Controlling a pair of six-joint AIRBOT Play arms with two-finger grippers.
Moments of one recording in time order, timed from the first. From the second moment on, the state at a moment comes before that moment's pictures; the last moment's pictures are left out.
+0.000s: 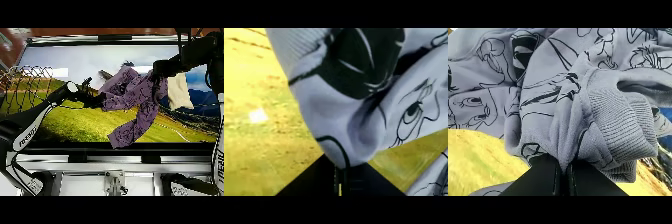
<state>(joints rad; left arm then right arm) -0.34 -1.82 1.42 0.83 -0.92 -1.50 0.16 -1.40 1.74 1.72 -1.34 -1.60</state>
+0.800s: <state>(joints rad) -0.07 -0.90 1.96 0.94 -0.75 -1.25 0.16 -0.90 1.97 1.82 -0.92 -1.63</state>
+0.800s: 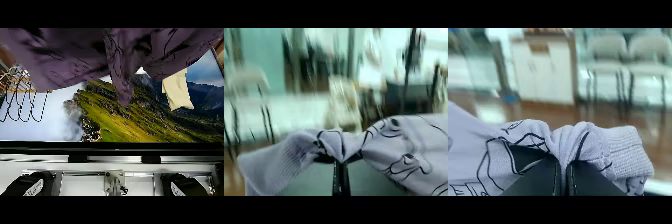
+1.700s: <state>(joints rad) -0.01 -1.25 1.88 1.17 -0.93 -1.41 0.16 -1.21 1.54 1.95 -1.36 -1.34</state>
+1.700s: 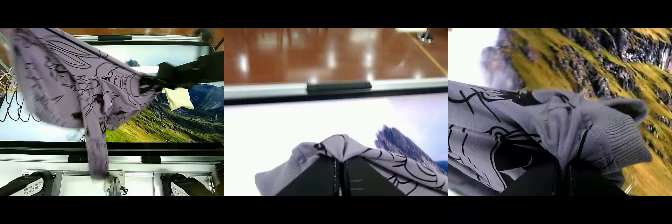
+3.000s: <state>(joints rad) -0.12 -1.52 1.47 1.19 -1.53 -1.52 -0.09 -1.38 1.50 1.91 -1.24 -1.61</state>
